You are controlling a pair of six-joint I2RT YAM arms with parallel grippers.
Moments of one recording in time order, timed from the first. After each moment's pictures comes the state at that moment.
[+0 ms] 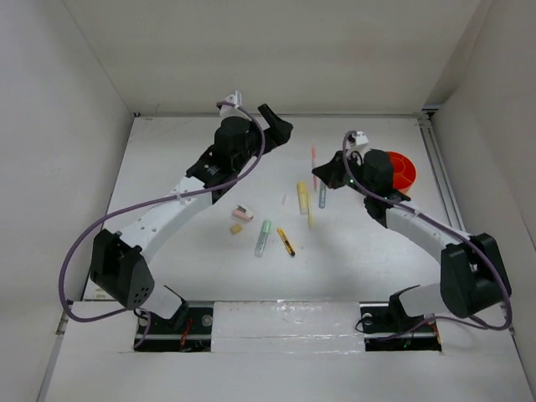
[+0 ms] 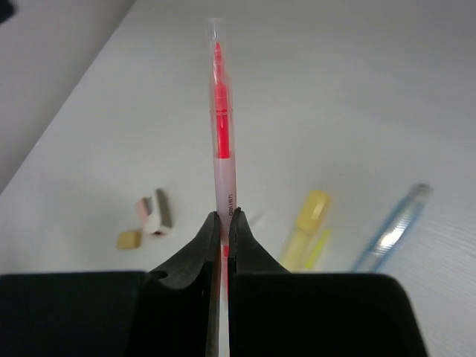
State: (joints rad) left arm -0.62 1.47 1.29 -0.01 -0.15 -0.81; right arm 0.37 1.39 0.82 0.37 -0.38 0.38
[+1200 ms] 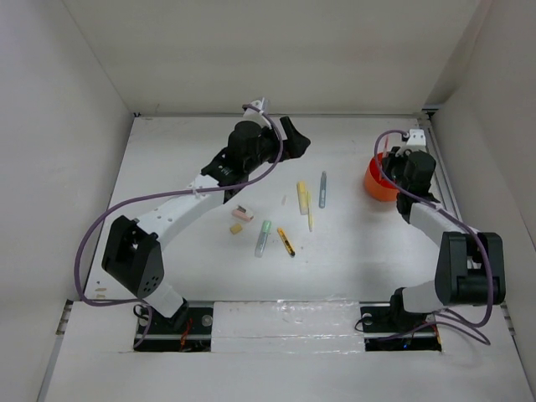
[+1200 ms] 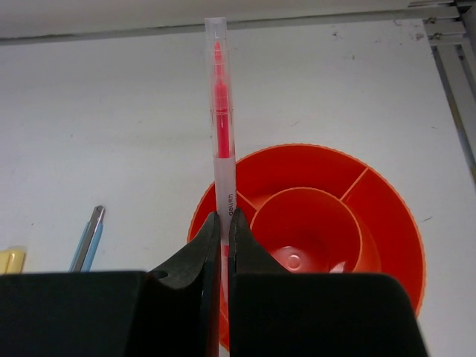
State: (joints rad) left arm -0.65 1.56 1.29 0.06 0.02 -0.68; right arm -0.05 1.41 0.73 0.45 -0.08 0.08
